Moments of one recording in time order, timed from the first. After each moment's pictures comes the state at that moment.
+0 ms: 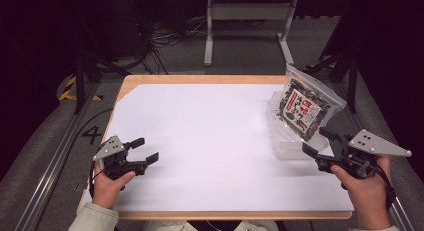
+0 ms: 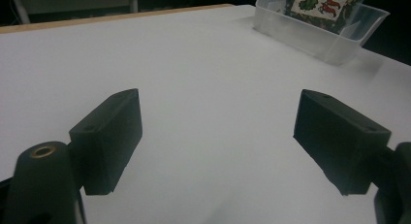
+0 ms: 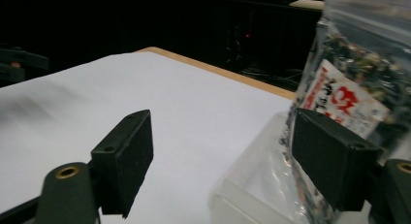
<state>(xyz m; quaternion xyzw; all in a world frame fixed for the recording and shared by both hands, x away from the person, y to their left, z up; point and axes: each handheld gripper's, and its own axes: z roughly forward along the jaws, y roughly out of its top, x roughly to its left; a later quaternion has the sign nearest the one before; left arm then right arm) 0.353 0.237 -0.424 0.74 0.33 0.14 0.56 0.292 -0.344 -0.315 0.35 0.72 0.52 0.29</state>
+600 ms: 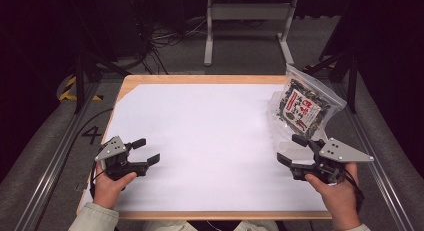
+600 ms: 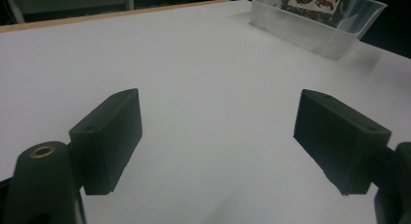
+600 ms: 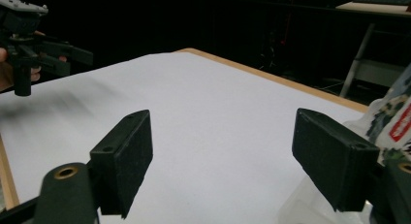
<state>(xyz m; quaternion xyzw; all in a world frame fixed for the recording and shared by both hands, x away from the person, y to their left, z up) 0.354 0.235 -0.425 0.75 0.32 0.14 0.56 0.299 -0.301 -0.351 0.30 0.74 0.55 0.25</state>
